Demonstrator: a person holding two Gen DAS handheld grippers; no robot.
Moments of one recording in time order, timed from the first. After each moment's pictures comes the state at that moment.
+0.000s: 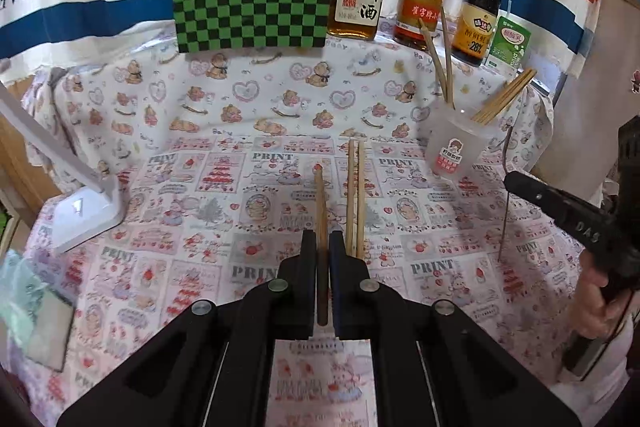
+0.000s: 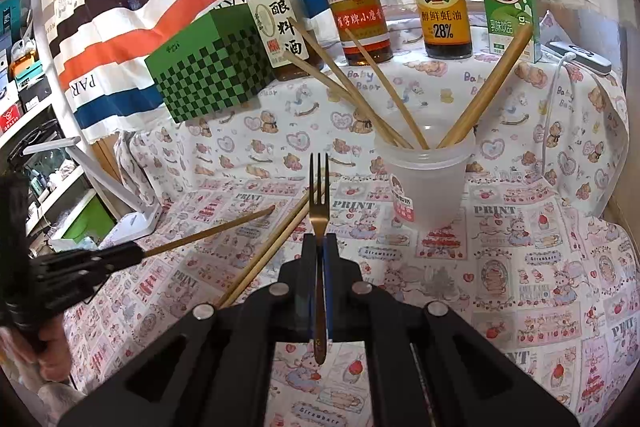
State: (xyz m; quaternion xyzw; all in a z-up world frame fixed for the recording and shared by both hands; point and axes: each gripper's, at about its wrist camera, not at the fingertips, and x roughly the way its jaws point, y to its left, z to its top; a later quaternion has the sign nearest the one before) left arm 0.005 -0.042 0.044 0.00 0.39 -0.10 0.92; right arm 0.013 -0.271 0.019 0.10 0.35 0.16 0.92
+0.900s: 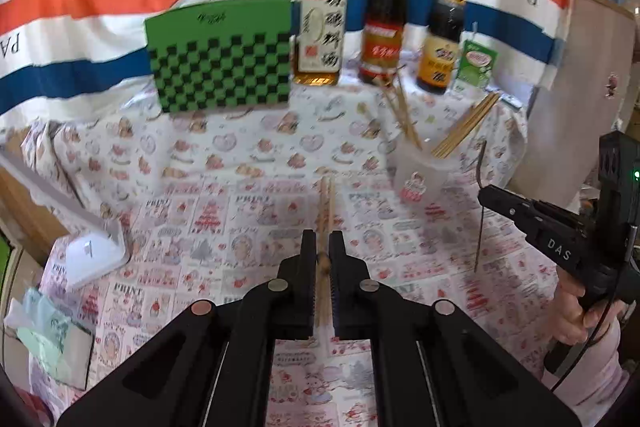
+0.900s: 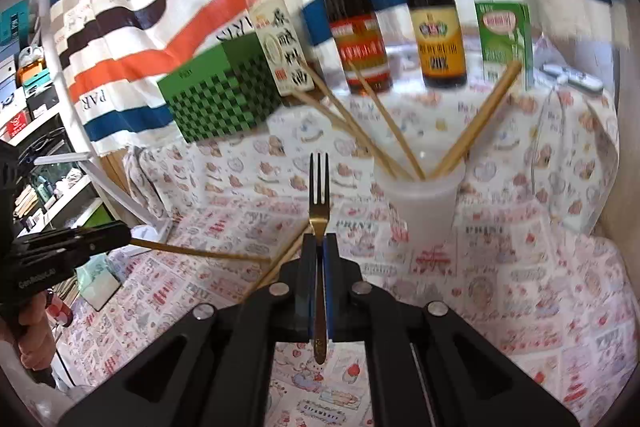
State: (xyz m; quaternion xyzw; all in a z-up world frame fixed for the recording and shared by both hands) left arm -0.006 -0.068 0.097 0.02 0.35 -0.13 0.93; right arm 0.003 -0.285 0.057 0.10 0.31 0.16 0.93
